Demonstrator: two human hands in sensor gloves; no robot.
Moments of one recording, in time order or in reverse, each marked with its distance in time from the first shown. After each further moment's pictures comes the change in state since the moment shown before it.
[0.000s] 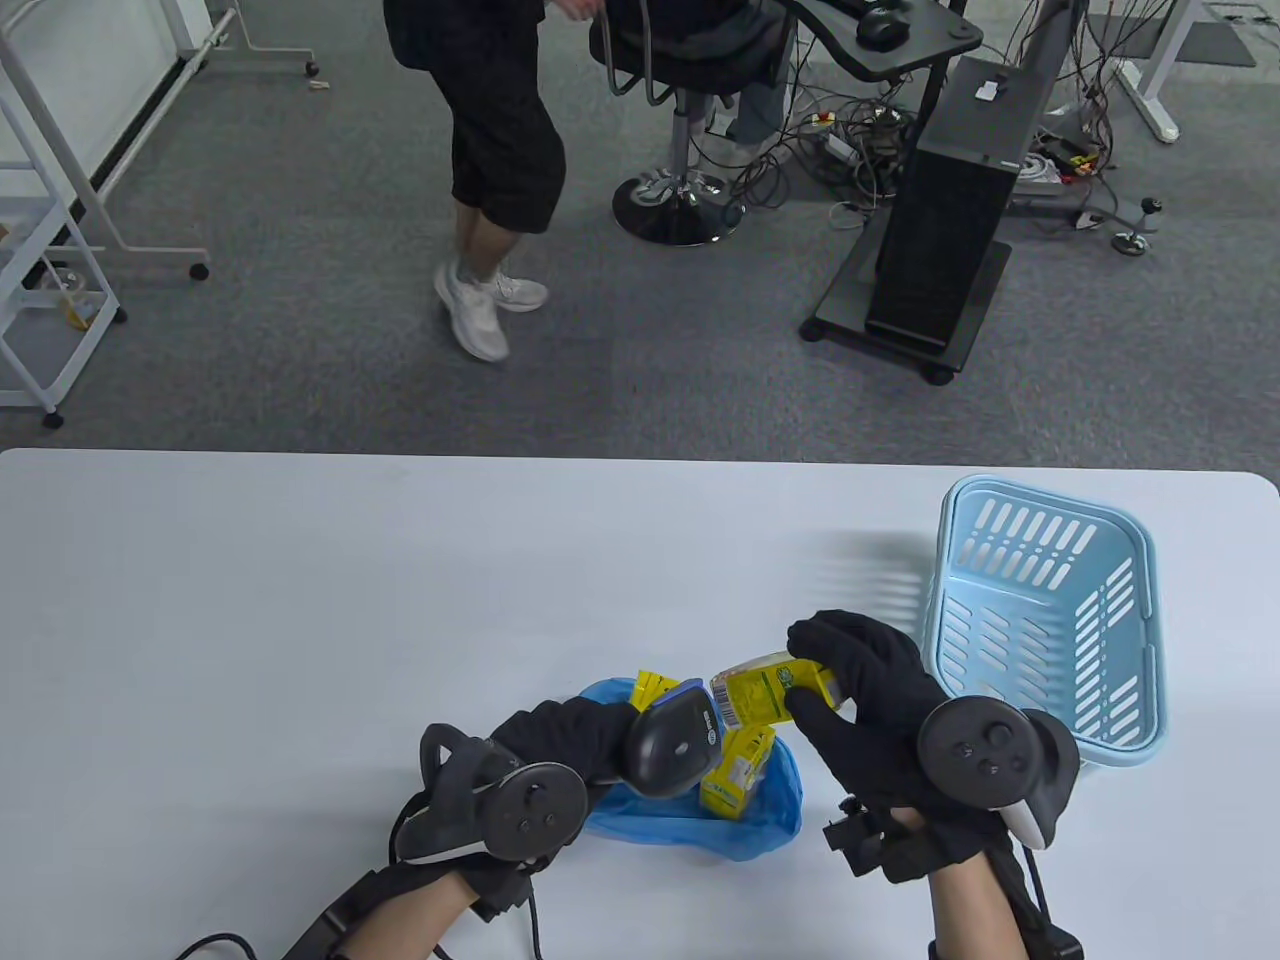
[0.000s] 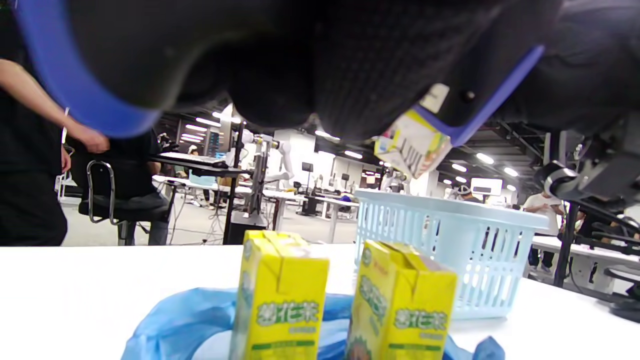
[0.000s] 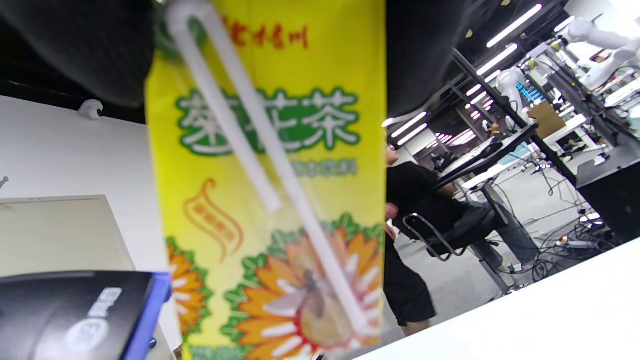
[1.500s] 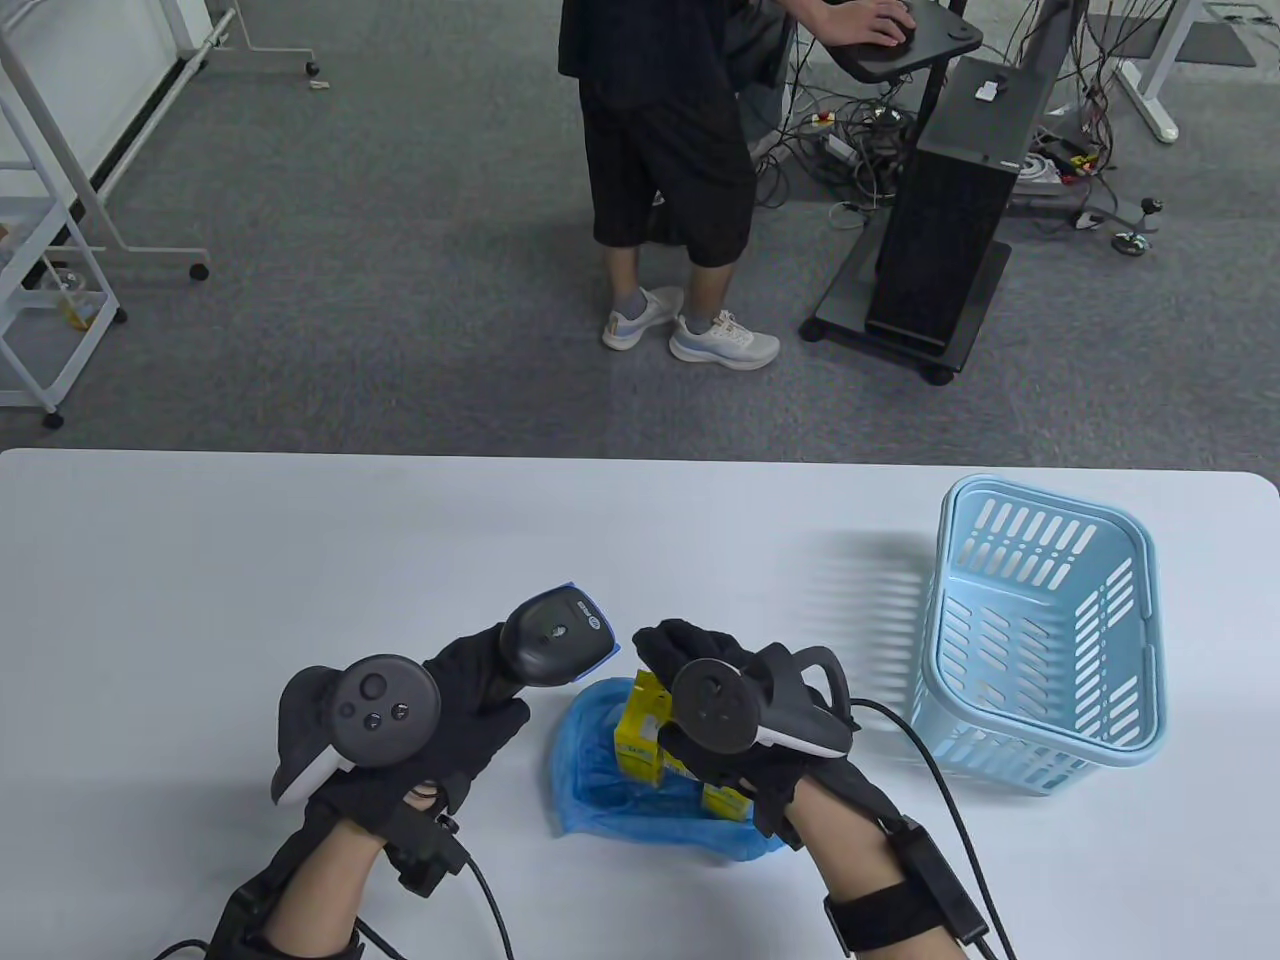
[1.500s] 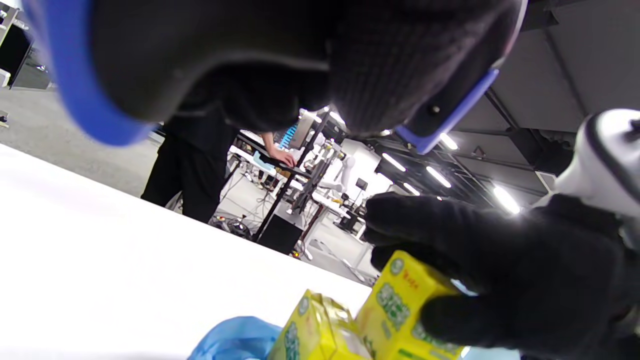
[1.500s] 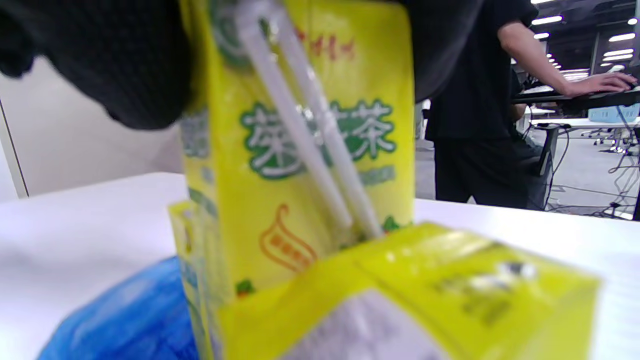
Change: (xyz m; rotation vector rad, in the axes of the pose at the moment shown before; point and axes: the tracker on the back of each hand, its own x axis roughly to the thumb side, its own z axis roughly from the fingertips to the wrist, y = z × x) left_hand -0.079 0.046 0.018 0.014 0.256 0.318; right_hand 0.038 0.132 -0.042 0.528 -0.187 0.490
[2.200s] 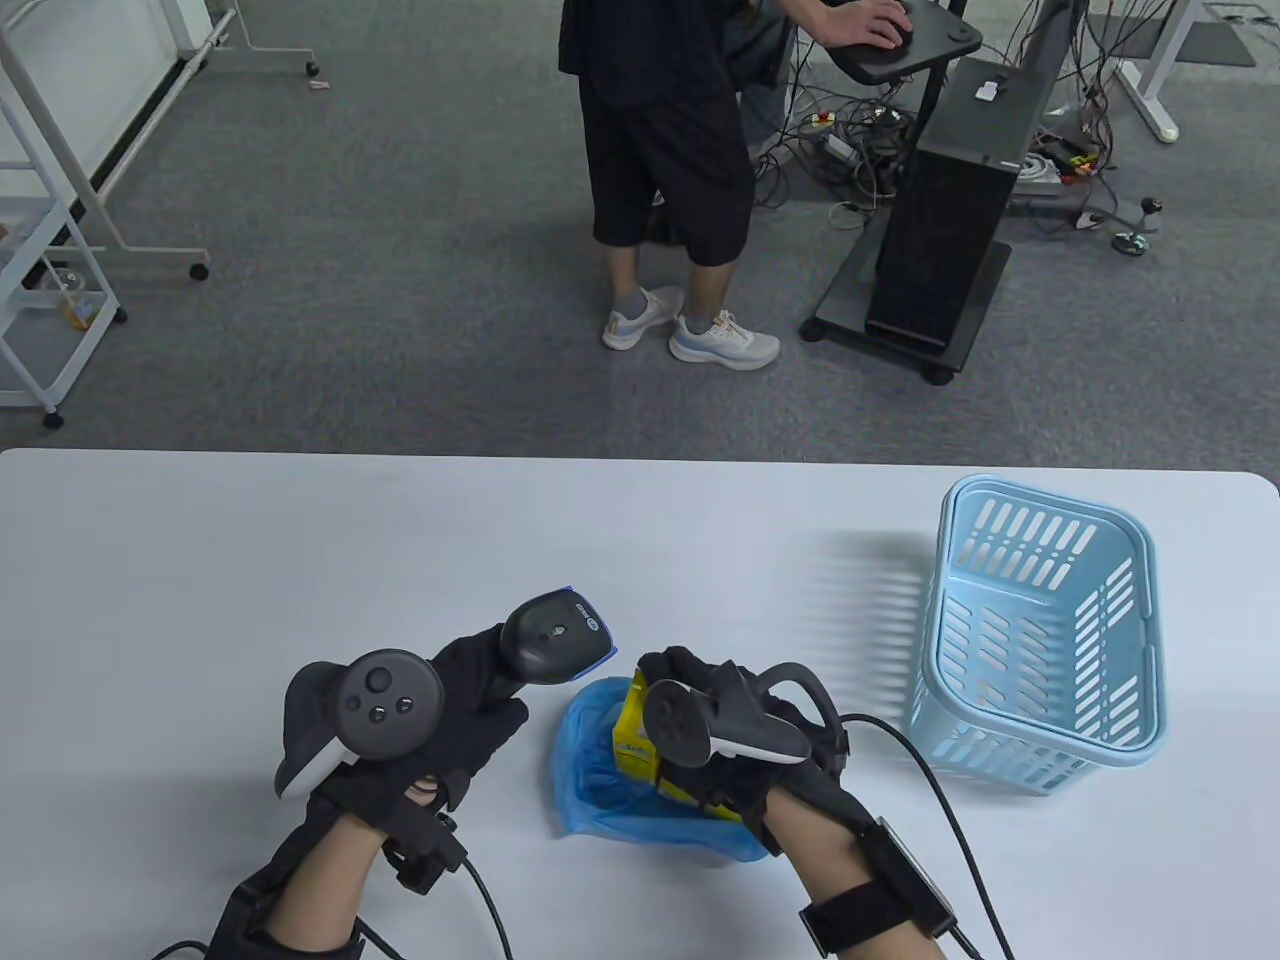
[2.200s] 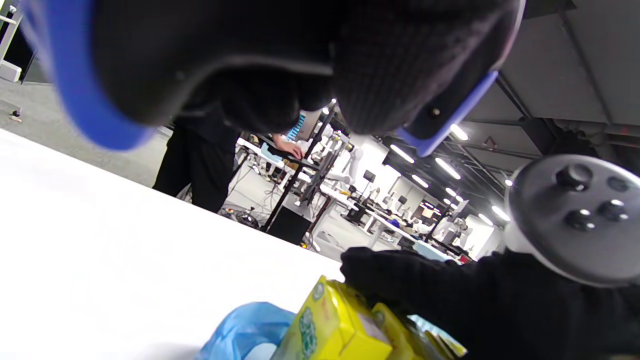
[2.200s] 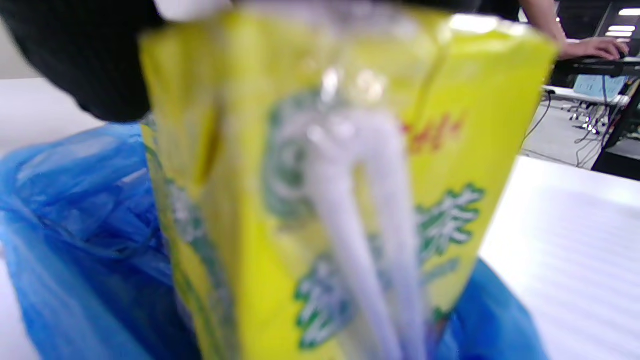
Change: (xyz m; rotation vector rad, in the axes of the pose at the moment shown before) left_hand -0.007 -0.005 -0.004 -0.029 0.027 -0.014; right_hand 0.001 0.040 -0.007 0.206 0.058 0.128
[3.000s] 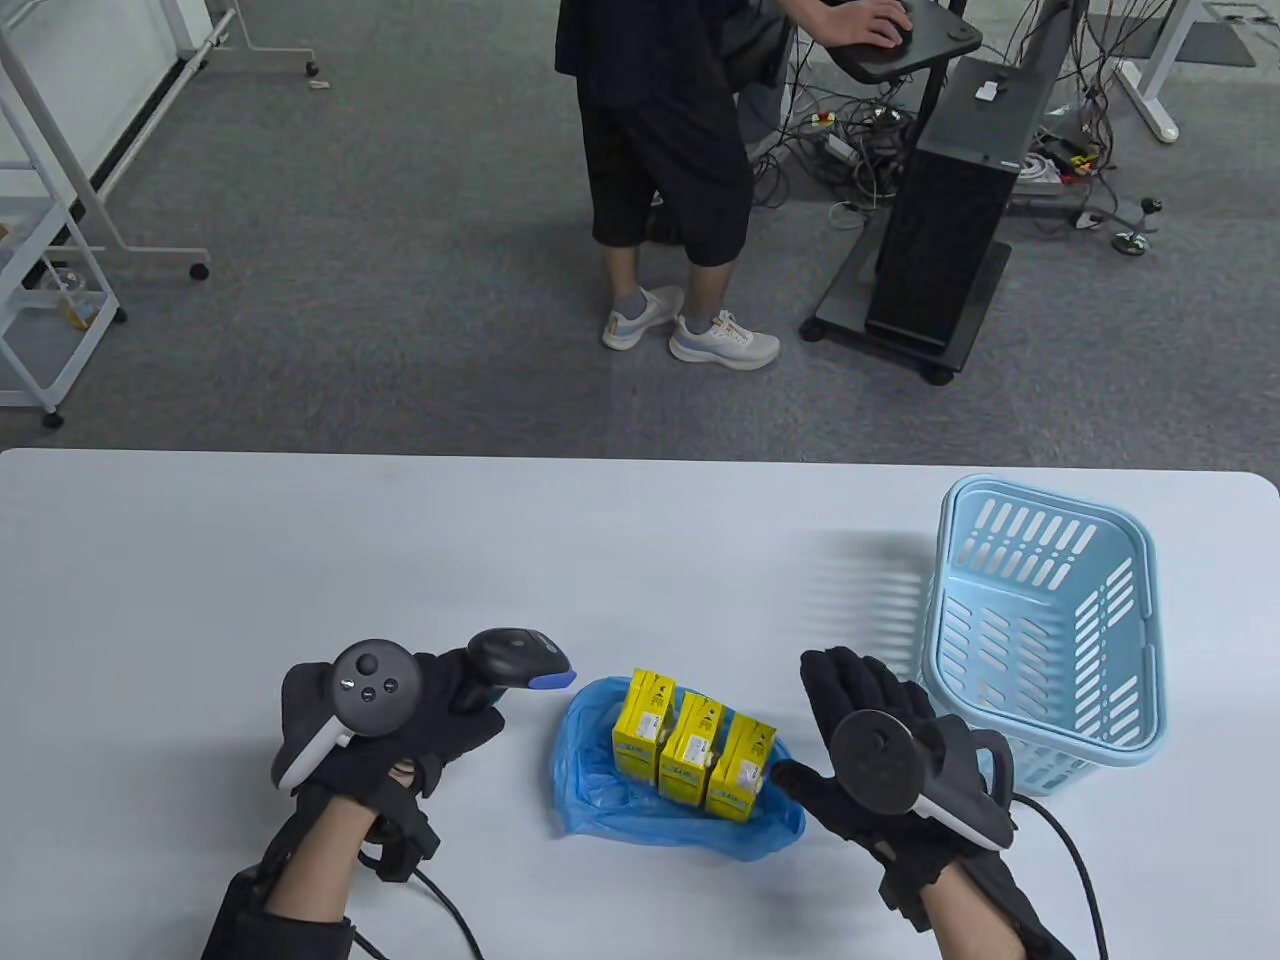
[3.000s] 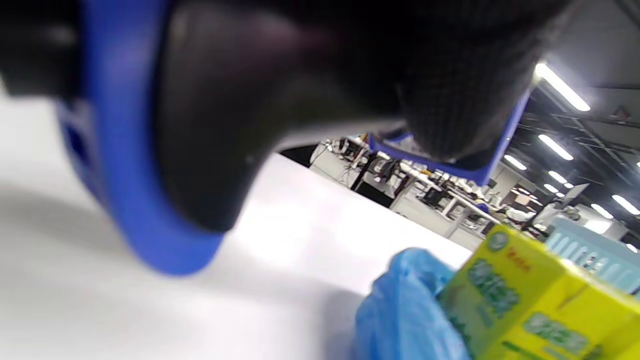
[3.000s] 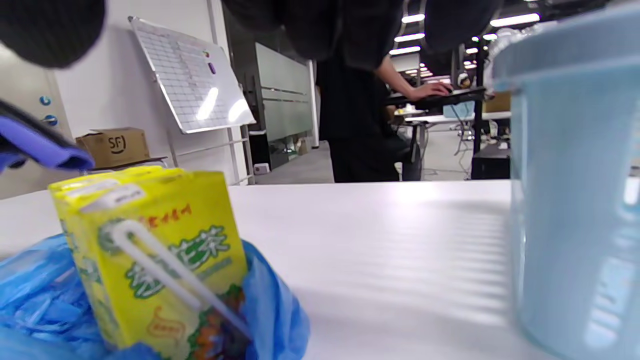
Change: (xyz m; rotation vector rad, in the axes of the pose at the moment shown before) left_hand -0.083 -0.043 -0.008 -0.073 0.271 -0.038; right_hand -0.085 -0.010 0.112 -0.227 0.246 -0.224
